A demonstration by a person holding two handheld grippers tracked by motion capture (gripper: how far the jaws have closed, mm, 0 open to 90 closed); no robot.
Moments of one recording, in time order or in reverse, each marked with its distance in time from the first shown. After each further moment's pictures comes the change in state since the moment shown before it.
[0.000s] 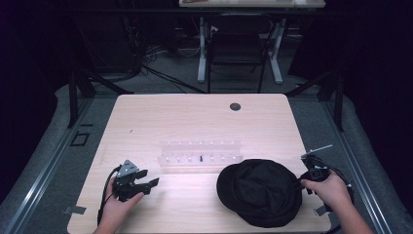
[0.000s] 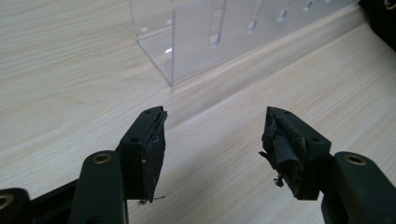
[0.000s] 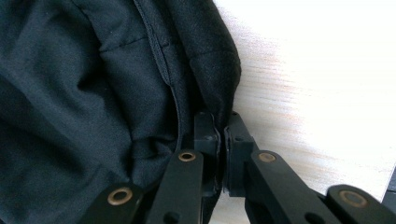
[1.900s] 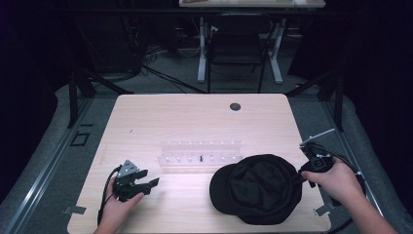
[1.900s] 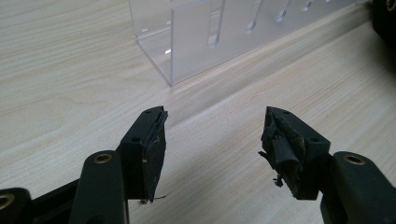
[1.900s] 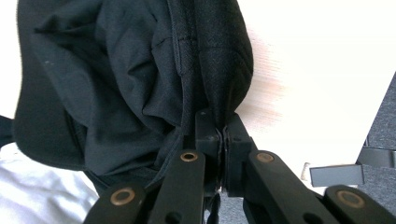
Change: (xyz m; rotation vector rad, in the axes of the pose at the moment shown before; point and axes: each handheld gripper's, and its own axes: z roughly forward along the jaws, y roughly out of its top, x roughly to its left) left arm -0.001 0.000 0.000 -0.006 0.005 0.006; right arm 0.062 -0.005 -0.075 -0.010 -0.017 -0.062
